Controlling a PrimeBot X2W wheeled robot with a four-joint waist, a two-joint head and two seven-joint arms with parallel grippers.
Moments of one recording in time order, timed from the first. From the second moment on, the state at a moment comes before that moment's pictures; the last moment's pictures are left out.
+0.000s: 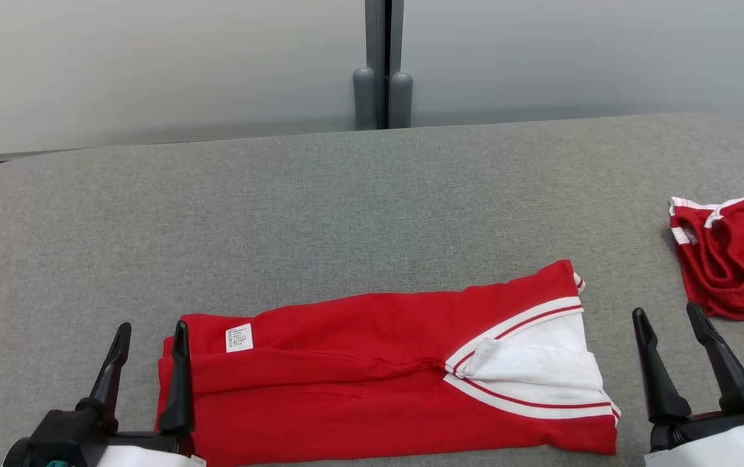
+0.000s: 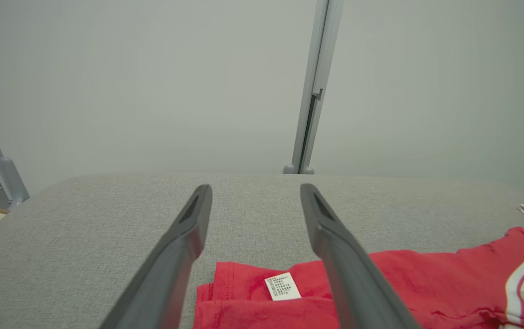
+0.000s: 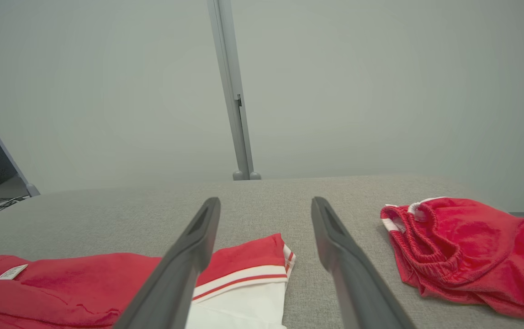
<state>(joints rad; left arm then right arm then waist) 0.09 0.32 -0.28 -0.08 -0.48 0.24 -0.26 0.14 -0.15 0.04 -0.17 0.28 0.13 -0.02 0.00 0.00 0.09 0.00</state>
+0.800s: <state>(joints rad) -0.07 0.28 -0.30 -0.06 -0.45 0.18 -0.26 -0.05 -0.16 0.14 0.37 0.37 0.13 -0.06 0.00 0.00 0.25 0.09</state>
